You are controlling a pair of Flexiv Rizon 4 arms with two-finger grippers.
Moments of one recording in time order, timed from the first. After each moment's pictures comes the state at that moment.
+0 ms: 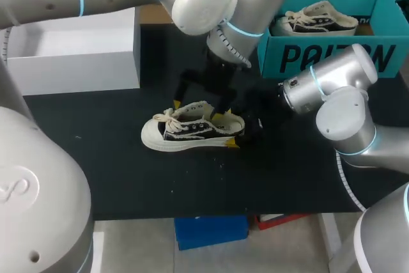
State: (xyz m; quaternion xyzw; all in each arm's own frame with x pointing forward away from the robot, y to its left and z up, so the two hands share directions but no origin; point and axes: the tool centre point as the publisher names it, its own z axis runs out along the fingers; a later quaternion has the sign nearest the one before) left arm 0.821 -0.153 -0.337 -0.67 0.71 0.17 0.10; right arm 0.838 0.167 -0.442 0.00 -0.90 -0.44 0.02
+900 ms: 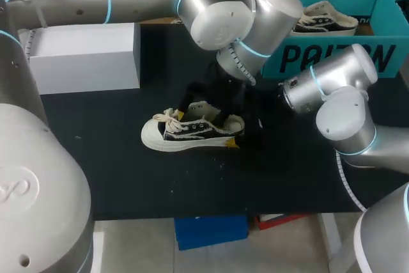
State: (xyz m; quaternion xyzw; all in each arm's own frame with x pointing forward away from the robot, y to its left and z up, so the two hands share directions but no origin) left arm 0.818 -0.150 -0.375 -0.66 0.71 0.22 0.12; right arm 0.838 0.167 -0.442 0.00 -0.90 -0.44 0.02
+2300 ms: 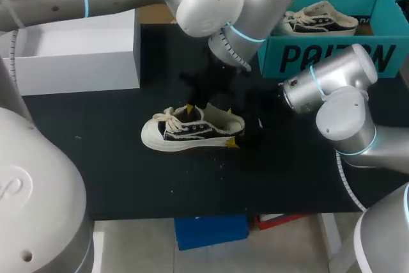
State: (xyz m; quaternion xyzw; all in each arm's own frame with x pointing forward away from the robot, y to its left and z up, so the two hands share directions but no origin) left arm 0.822 -0.141 -0.331 -0.67 0.71 0.18 0.13; right arm 0.838 0.167 -0.442 0.00 -0.90 -0.44 0.02
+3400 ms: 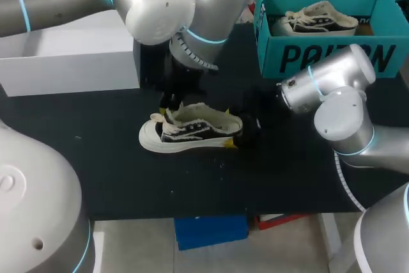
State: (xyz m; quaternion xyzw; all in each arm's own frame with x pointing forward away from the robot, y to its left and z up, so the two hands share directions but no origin) left arm 0.805 -0.078 -0.323 -0.71 0.68 0.13 0.13; right arm 0.837 0.171 -0.442 0.00 -0.90 -0.44 0.02
